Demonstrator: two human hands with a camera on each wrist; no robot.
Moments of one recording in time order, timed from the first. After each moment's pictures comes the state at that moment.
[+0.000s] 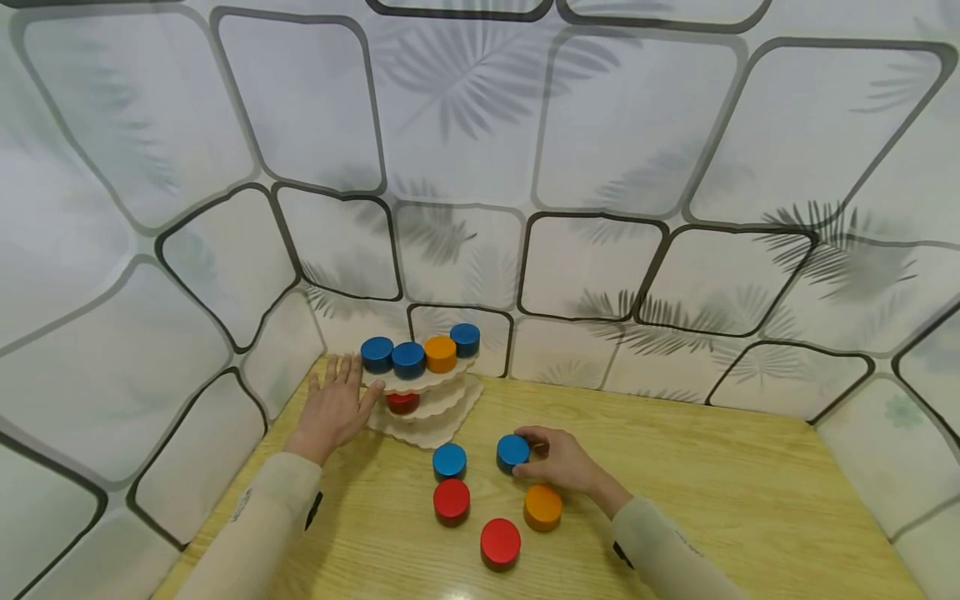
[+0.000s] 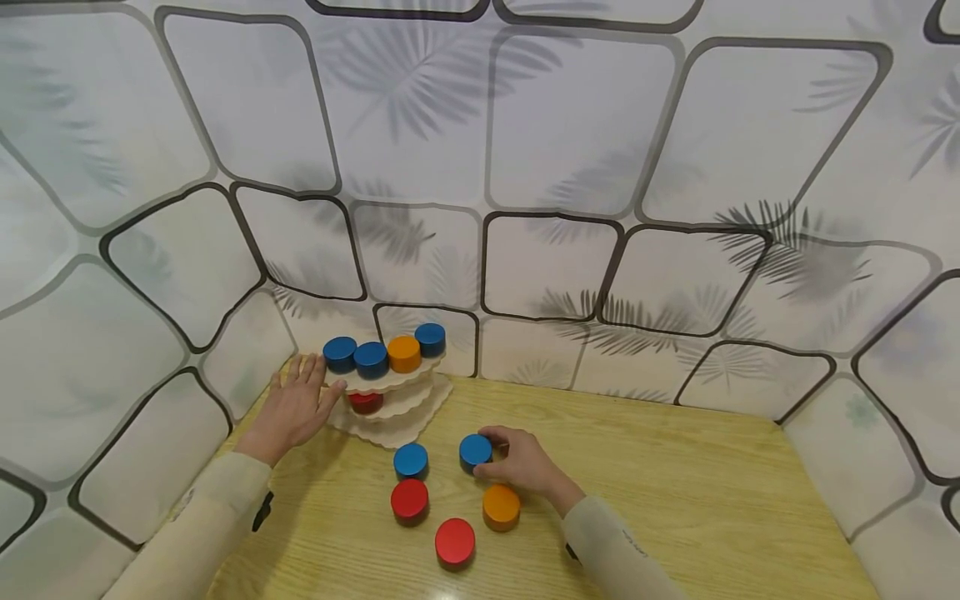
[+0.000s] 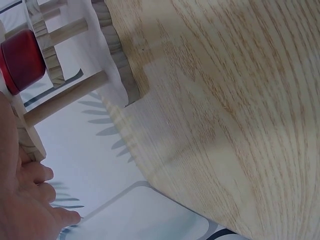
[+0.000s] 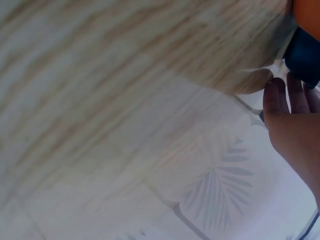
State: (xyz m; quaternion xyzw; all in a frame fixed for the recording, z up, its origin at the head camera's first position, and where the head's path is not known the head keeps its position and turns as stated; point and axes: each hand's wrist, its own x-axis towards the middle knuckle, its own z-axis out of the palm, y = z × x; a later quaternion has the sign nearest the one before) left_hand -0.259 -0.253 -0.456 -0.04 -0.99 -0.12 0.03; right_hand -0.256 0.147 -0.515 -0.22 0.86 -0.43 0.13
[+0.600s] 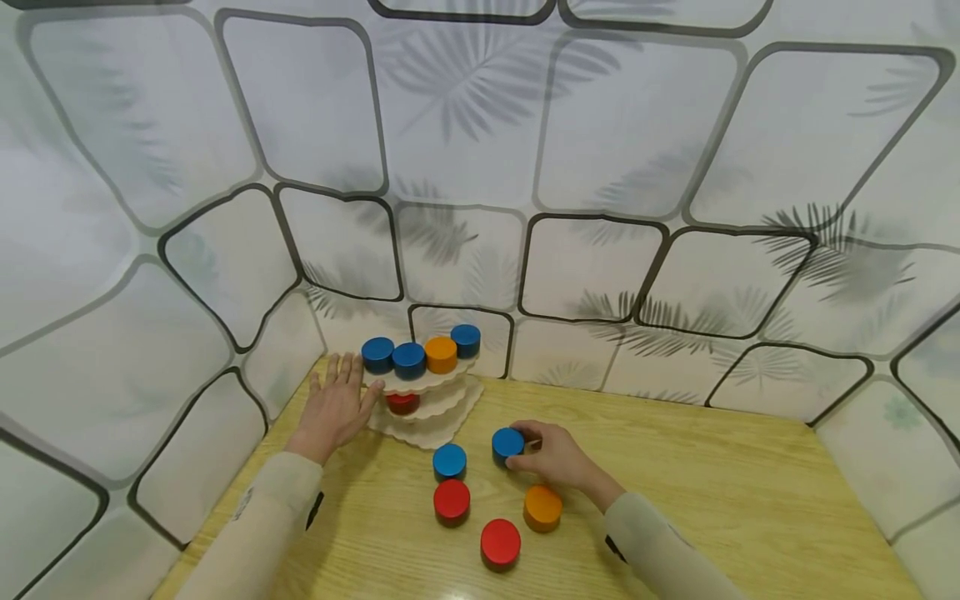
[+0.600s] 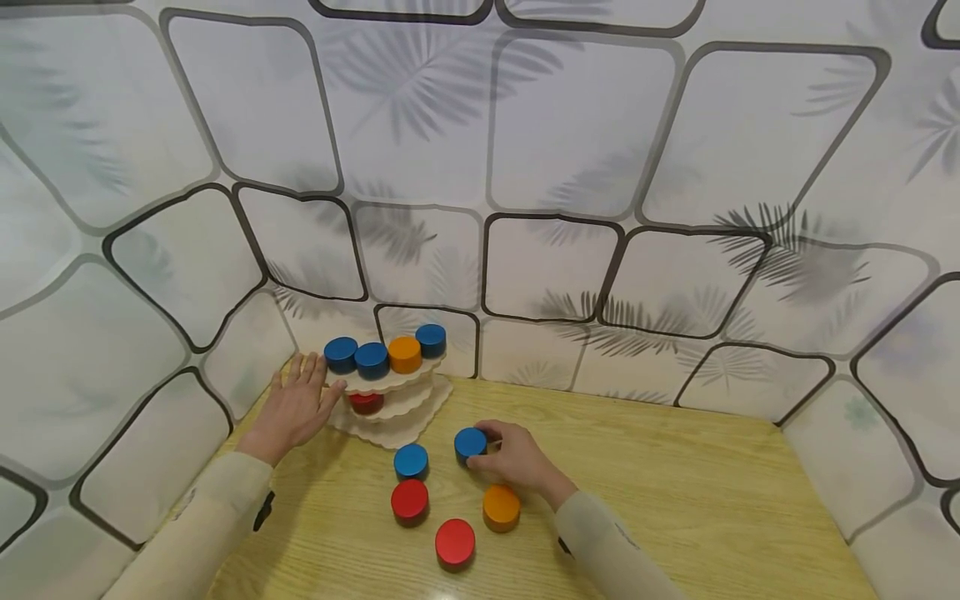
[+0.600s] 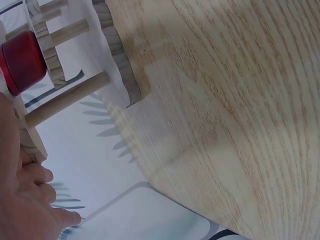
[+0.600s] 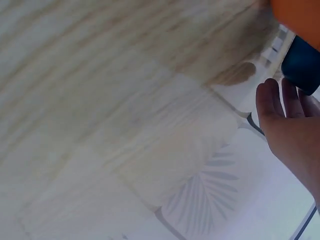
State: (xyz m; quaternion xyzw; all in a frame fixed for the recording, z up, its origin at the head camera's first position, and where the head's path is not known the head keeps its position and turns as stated) left_hand -0.258 -0.252 -0.455 -0.04 -0.99 -0.12 0.04; right_hand -0.260 0.134 -0.509 -0.20 0.87 -0.43 0.13
